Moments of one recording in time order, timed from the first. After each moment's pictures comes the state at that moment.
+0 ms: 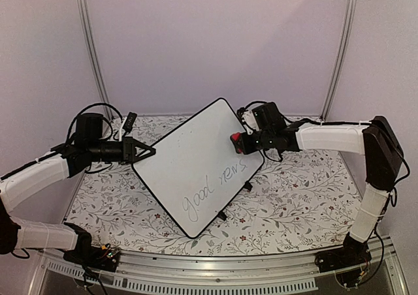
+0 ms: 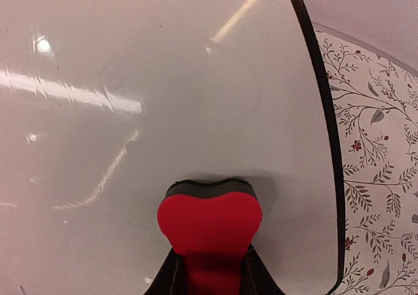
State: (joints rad) left arm -0.33 1.09 0.72 -0.13 0.73 -0.48; right arm 0.69 1.82 1.28 -0.13 0.02 0.19
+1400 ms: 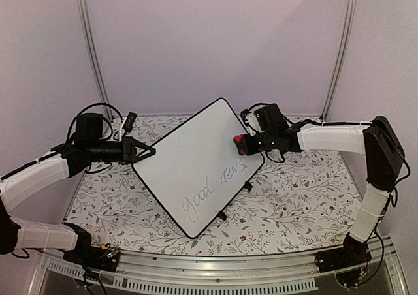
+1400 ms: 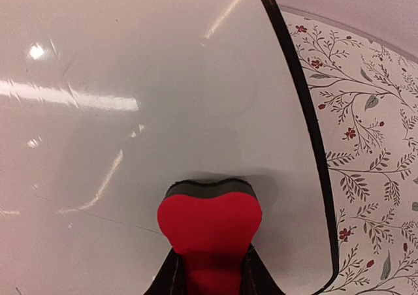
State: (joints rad) left arm -0.33 1.09 0.72 -0.13 0.73 -0.48; right arm 0.68 1.81 1.24 -0.13 0.02 0.23
